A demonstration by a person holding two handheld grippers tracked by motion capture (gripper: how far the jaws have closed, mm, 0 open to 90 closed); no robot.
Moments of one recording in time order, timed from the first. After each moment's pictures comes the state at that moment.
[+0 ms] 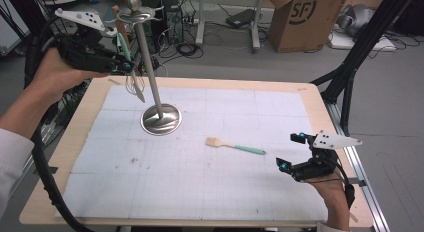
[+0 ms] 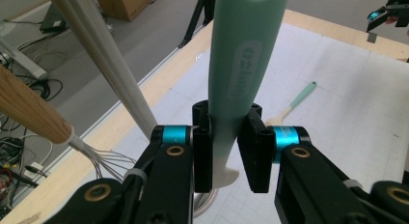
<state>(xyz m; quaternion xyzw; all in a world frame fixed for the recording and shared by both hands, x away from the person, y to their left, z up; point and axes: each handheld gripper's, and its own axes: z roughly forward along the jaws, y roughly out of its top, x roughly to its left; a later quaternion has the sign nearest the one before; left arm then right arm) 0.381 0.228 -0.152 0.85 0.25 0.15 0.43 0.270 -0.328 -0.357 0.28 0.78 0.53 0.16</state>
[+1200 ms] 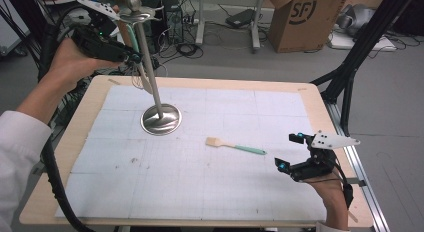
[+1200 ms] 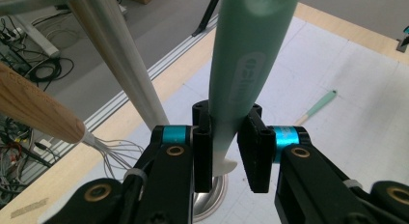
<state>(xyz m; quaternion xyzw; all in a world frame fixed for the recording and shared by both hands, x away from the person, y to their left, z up) 0.405 0.208 -0.145 0.85 0.30 0.16 0.40 0.270 -0.325 -0.358 0.28 0.78 0.53 0.15</state>
